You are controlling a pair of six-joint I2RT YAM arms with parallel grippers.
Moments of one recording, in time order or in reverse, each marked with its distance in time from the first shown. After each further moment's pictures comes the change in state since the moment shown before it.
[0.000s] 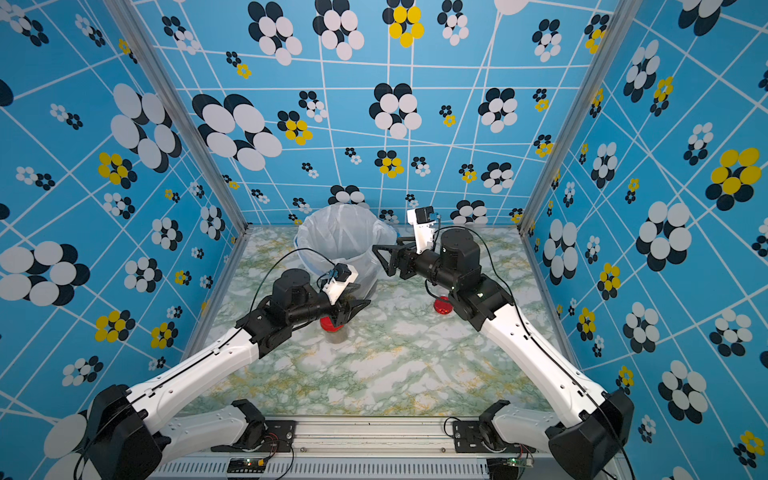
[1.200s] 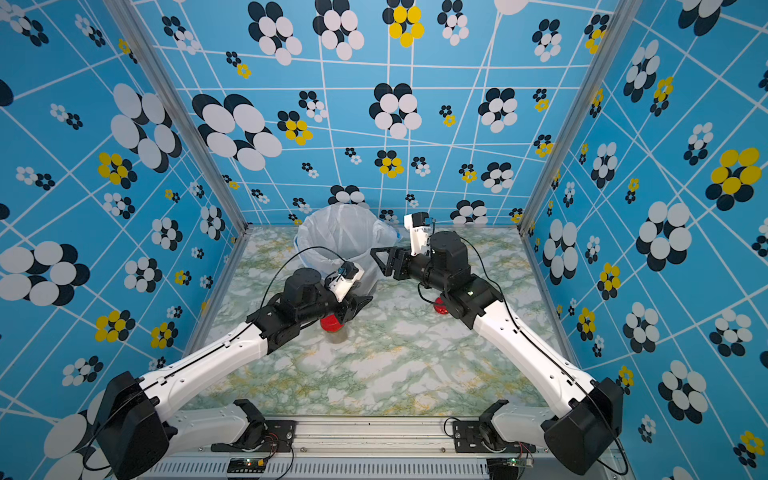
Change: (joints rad) left arm -0.027 0.068 0.030 -0.005 -0.131 -0.005; right arm 0.011 0.039 -0.034 -0.002 -0.001 0.175
